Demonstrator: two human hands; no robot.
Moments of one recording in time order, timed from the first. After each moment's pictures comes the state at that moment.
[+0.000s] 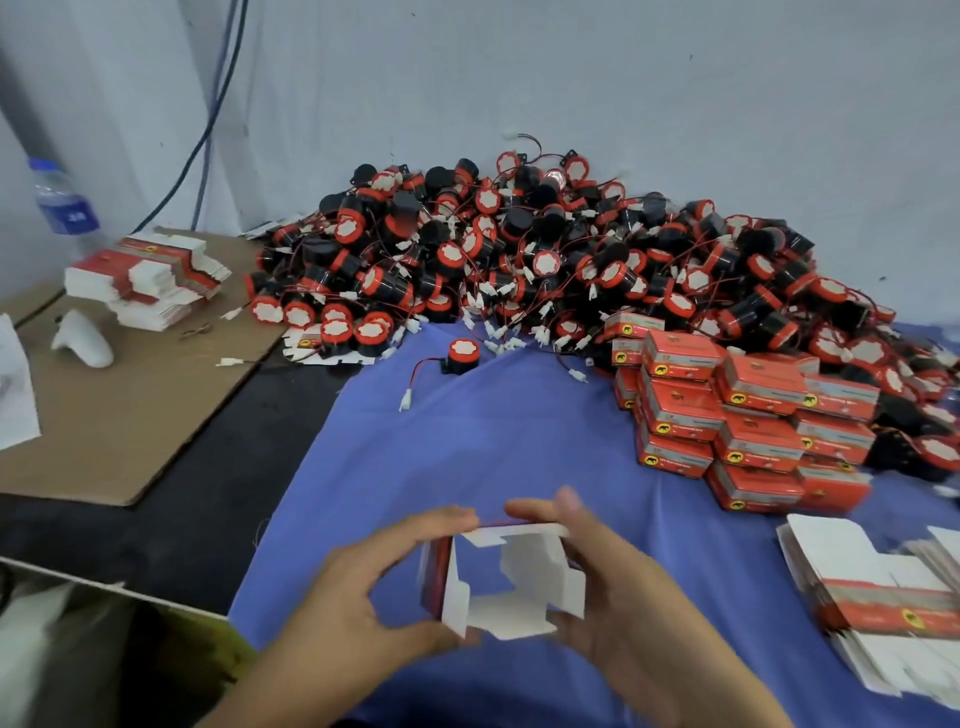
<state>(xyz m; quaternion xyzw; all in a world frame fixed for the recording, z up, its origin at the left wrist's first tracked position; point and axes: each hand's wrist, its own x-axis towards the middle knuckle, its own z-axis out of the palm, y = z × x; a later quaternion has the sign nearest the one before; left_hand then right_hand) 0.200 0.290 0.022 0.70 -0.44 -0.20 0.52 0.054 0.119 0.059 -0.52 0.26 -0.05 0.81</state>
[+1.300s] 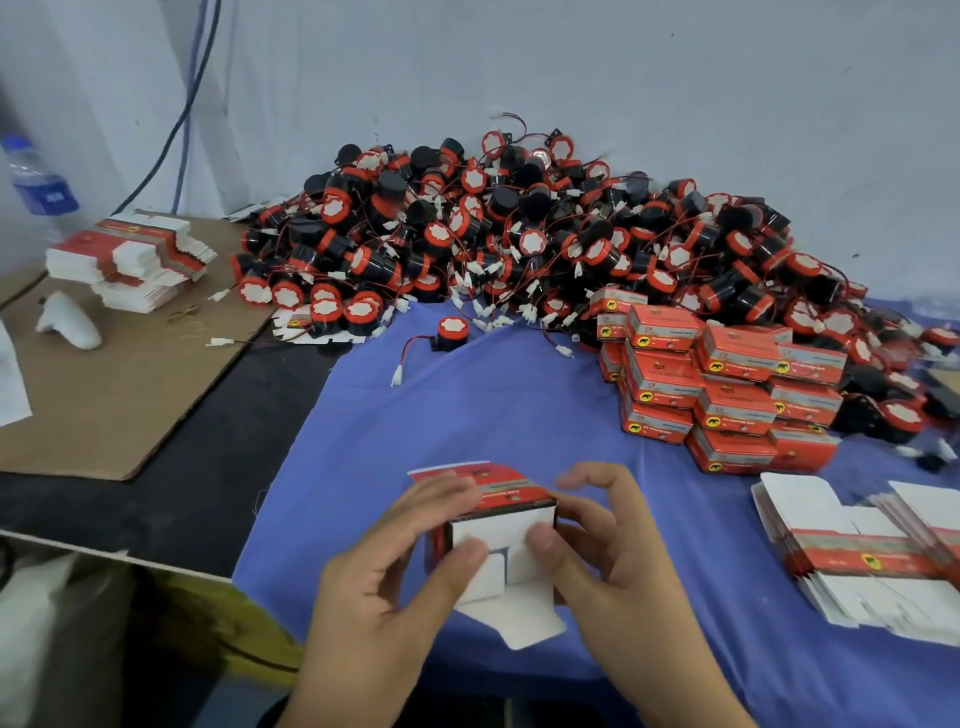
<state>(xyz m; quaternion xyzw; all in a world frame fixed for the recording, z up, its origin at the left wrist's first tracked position) 0.136 0.290 0.039 0.64 -0.34 -0.10 0.68 0.028 0.146 0.047 -0.70 0.18 -0.27 0.64</state>
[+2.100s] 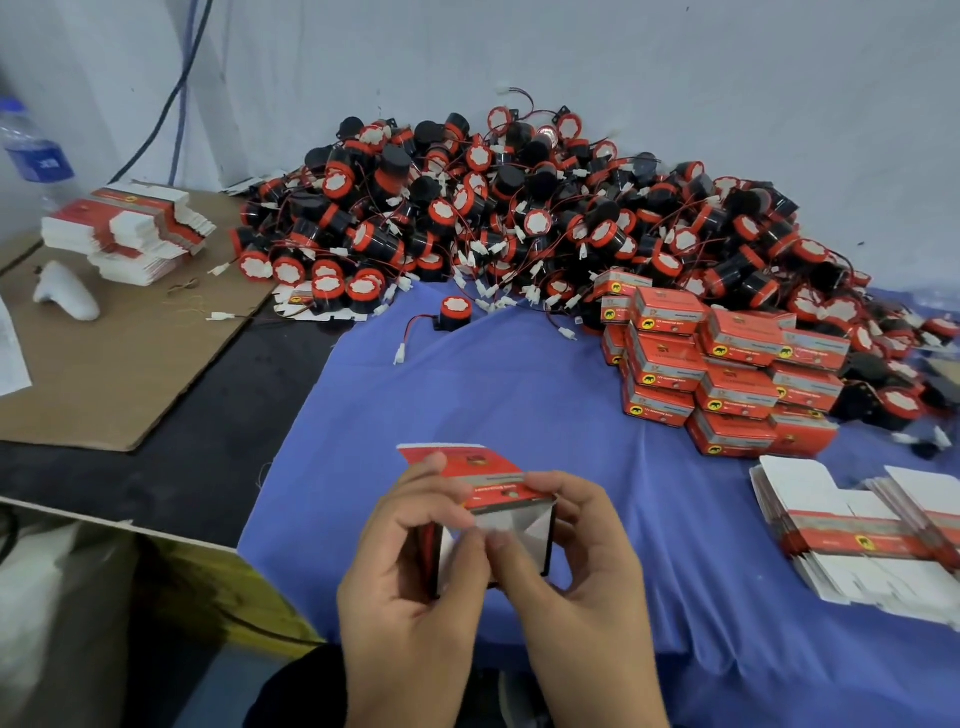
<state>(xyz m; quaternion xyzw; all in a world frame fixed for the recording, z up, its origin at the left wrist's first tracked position) 0.107 0.273 0.021 0.55 -0.28 0.00 0.78 0.037 0.198 0.041 -0.62 0.24 -0.37 0.65</state>
